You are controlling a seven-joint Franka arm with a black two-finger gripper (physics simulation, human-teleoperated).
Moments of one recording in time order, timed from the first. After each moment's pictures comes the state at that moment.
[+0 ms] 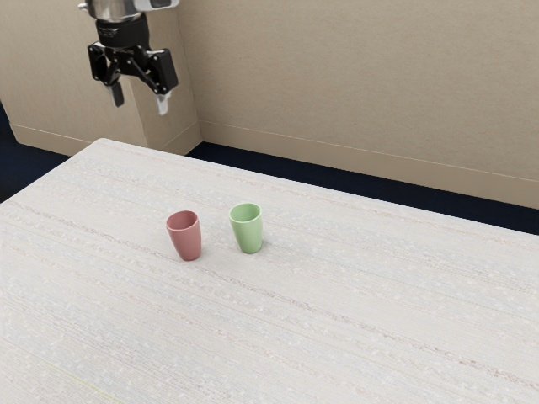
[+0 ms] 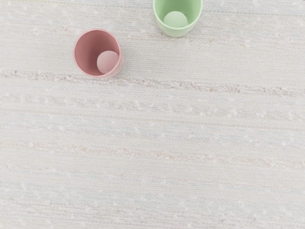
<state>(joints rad) -0.14 0.05 0.11 -1.31 0.03 1.33 -0.09</state>
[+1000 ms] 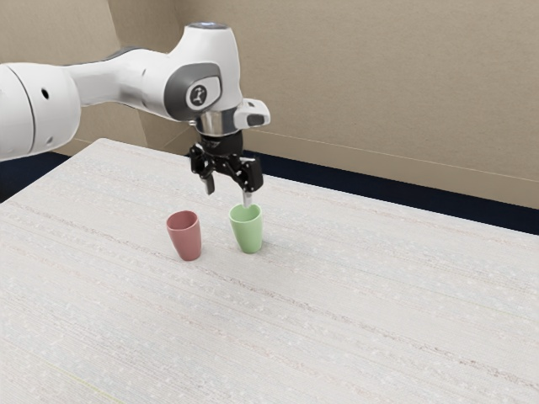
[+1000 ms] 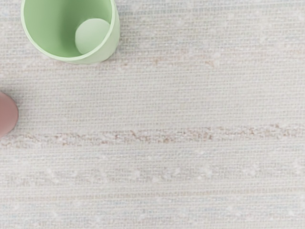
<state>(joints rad) -0.13 0.28 -0.02 -1.59 0.02 1.82 -0.11</state>
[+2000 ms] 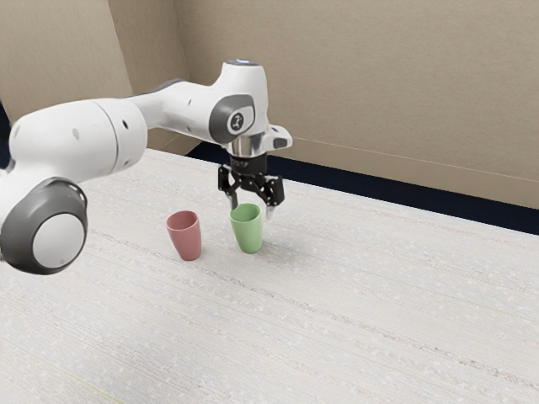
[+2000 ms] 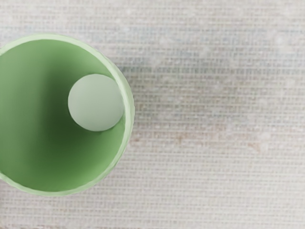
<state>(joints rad) -0.09 0.69 -0.02 -1.19 0.02 1.77 -0.13</state>
